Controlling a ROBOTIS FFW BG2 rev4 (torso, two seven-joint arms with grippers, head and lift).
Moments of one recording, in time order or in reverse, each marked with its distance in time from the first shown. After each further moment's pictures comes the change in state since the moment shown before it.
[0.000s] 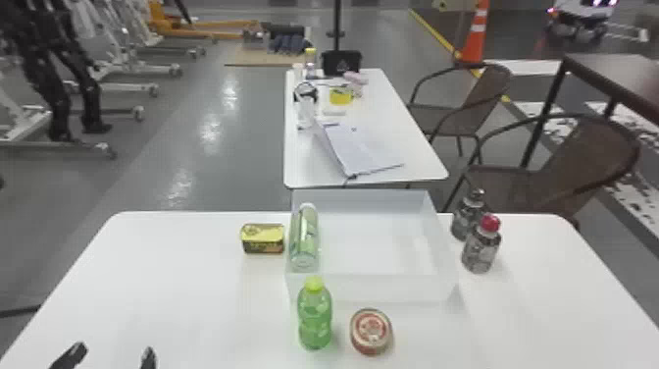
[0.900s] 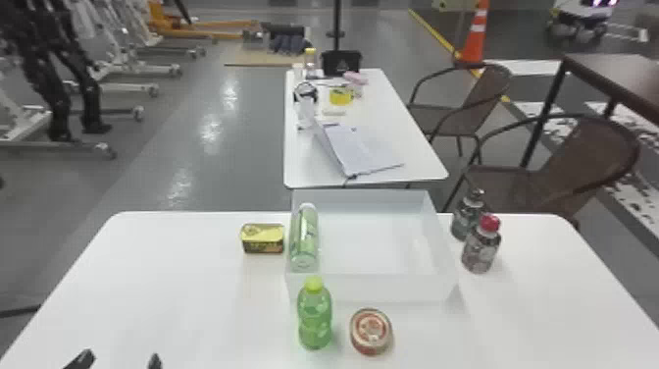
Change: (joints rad) left arm 0.015 0.000 -0.022 0.000 0.023 0.025 0.004; right arm 0.007 -0.002 -0.001 -0.007 0.002 0.000 -0.007
